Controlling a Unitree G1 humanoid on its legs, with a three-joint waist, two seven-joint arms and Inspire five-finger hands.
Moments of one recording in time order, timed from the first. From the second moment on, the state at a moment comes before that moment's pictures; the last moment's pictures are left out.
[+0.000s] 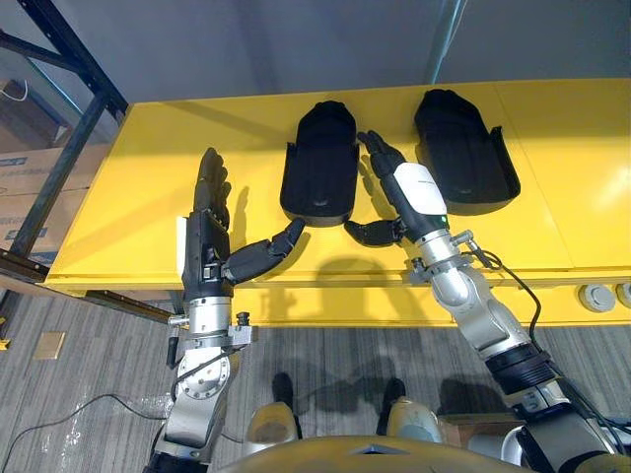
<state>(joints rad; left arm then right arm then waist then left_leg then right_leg) 0.22 0.19 -0.17 -0.25 -0.06 -0.43 0.32 -0.31 -0.43 0.29 0.12 -0.58 -0.22 -0.23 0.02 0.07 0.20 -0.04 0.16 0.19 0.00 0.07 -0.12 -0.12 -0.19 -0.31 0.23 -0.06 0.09</state>
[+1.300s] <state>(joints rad) 0.23 0.17 -0.18 -0.25 -0.13 -0.44 0.23 -0.19 -0.38 0.20 -0.18 -0.25 -0.28 -0.23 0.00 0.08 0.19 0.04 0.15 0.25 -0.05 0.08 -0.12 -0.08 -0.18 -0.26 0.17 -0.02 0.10</state>
